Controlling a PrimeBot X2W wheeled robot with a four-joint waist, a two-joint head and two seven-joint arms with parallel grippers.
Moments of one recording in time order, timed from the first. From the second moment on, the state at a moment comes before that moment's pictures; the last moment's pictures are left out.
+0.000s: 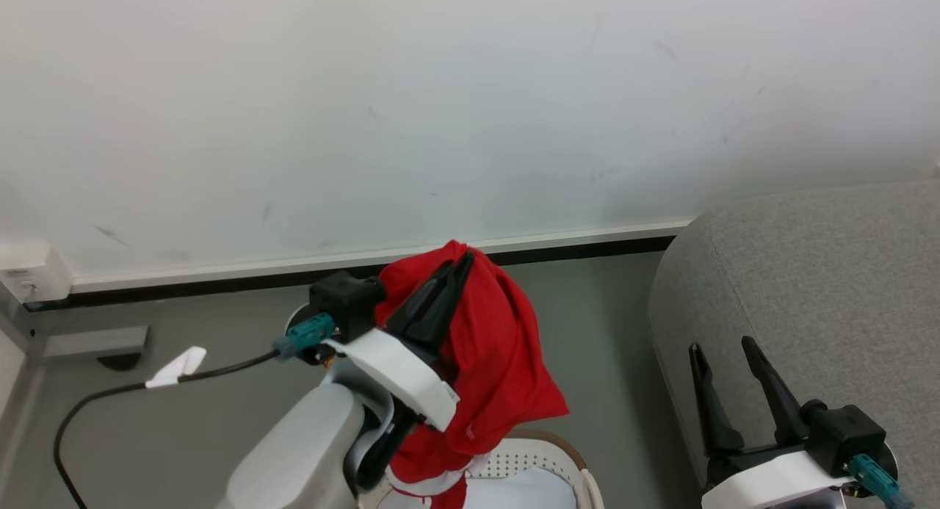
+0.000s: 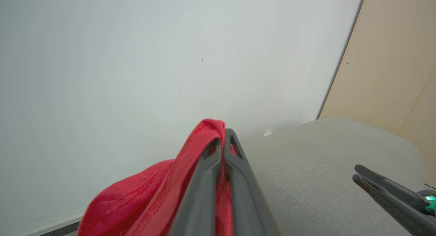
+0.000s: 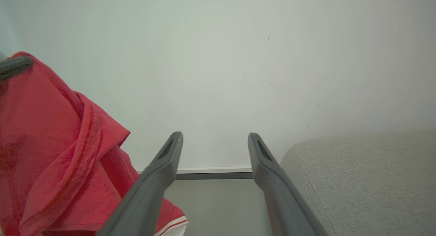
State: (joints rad) left arm -0.59 0.16 -0.64 0.46 -0.58 -0.12 -0.26; right arm -0.18 -0.05 0.15 0.33 0.30 0.13 -0.26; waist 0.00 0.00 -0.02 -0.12
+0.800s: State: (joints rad) left arm -0.59 0.17 -0.63 0.35 -0.59 -0.09 -0.25; right arm -0.18 -0.06 0.32 0.31 0.32 0.13 -0.26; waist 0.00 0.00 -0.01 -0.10
